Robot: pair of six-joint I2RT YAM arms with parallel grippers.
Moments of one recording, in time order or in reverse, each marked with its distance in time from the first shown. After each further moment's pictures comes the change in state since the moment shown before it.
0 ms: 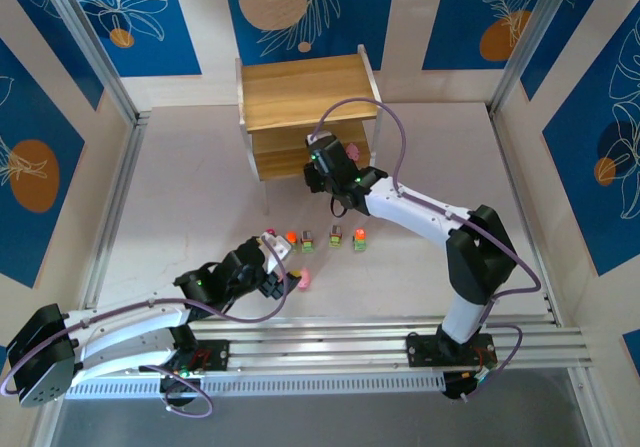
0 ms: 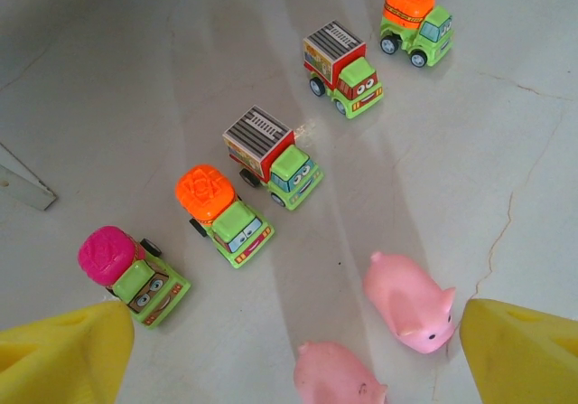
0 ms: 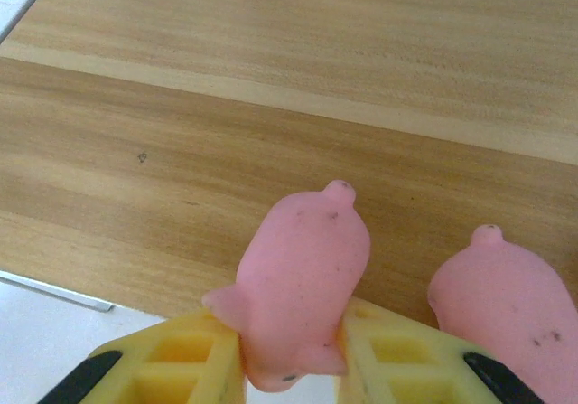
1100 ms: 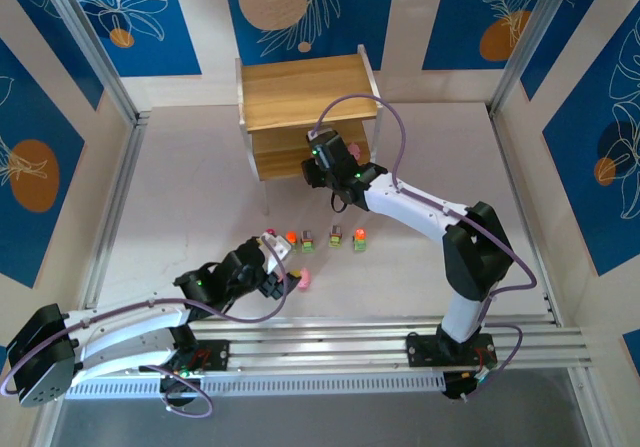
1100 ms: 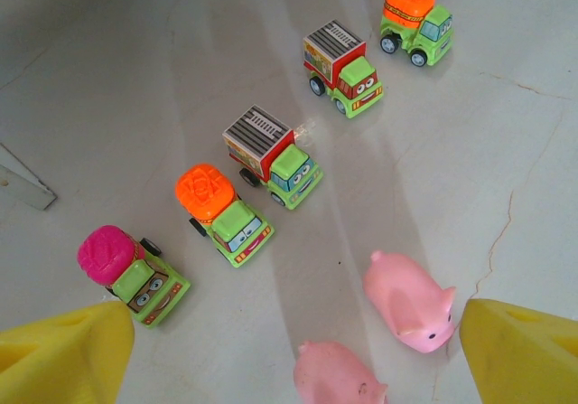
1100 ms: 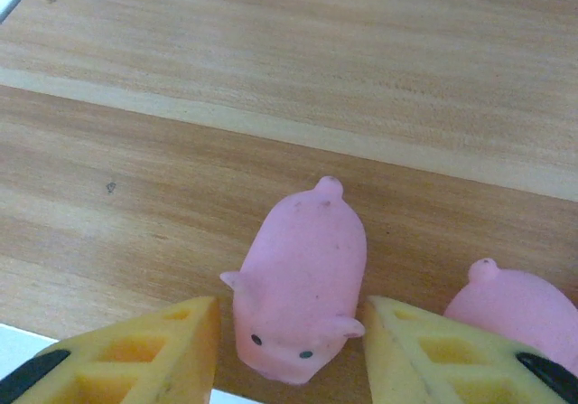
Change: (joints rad) left arm 0.000 0.000 -0.001 0.000 0.000 0.000; right arm -0.022 0.020 0.023 0.007 0.001 -0.026
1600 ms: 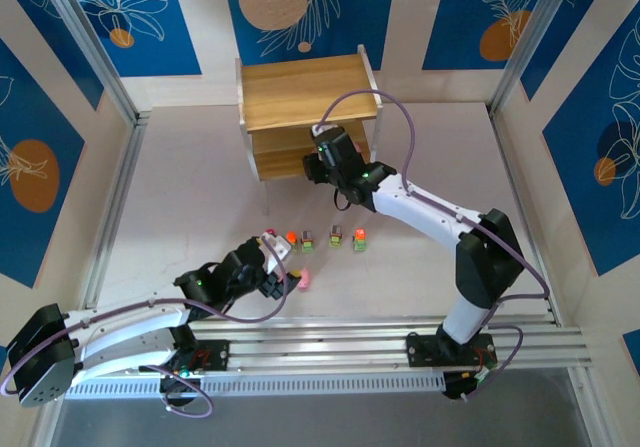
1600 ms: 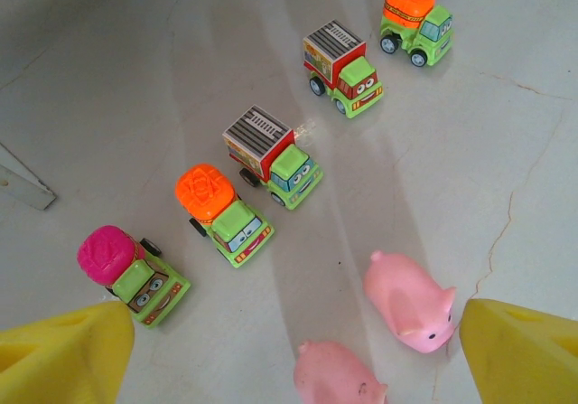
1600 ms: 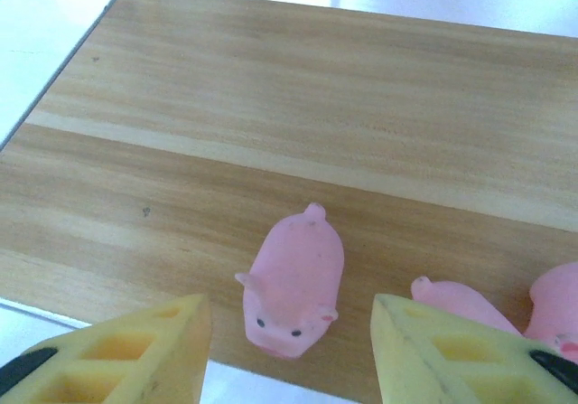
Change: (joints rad) left arm 0.000 0.000 0.000 0.000 0.000 0.000; right arm 0.003 -0.076 -0.018 0.000 0.000 0.000
